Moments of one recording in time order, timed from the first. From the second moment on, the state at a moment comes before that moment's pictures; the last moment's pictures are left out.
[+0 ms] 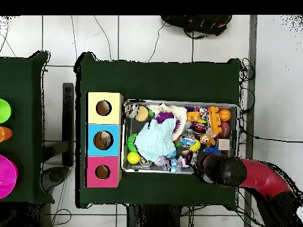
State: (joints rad) arm -1.03 -0.73 0.55 1.96 -0.47 0.64 1.87
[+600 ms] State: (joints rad) arm -0.95 -0.66 0.55 1.91 -0.46 0.64 1.87
